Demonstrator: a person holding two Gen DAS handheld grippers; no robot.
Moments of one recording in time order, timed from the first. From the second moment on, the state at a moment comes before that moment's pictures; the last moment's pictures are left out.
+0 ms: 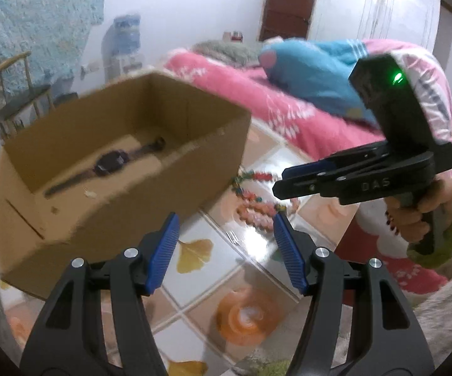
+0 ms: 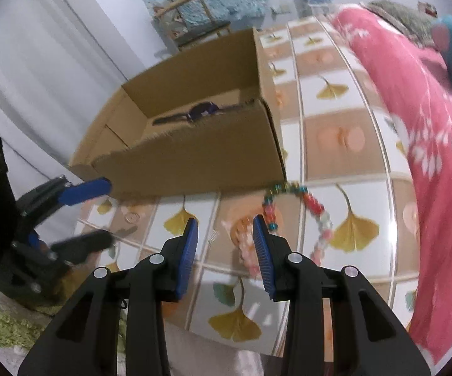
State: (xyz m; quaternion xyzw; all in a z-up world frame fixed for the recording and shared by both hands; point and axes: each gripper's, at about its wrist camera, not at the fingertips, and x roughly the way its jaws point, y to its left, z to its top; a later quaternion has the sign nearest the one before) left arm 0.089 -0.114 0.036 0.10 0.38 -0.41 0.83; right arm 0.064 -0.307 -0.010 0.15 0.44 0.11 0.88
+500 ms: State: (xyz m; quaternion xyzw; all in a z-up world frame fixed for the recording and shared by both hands) left arm 0.113 -0.153 -0.024 0.10 0.45 -0.40 0.79; right arm 0.061 -0.307 -0.053 0.16 0.47 0.12 0.86
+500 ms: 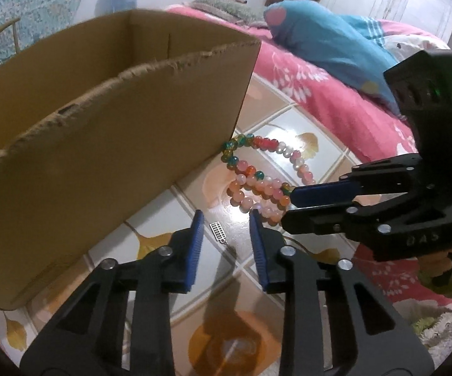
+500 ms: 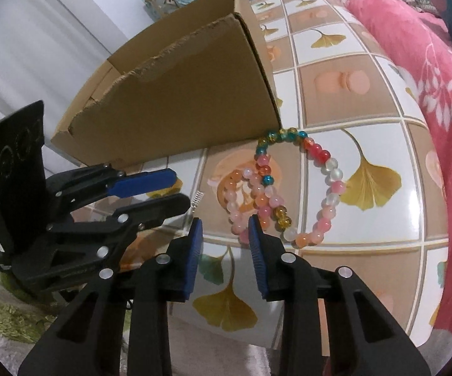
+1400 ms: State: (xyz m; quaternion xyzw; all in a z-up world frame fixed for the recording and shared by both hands) left arm 0.111 -0.166 -0.037 0.13 0.47 -0.37 0.79; right arm 0.054 -0.316 -0.058 0.16 0.46 0.12 0.86
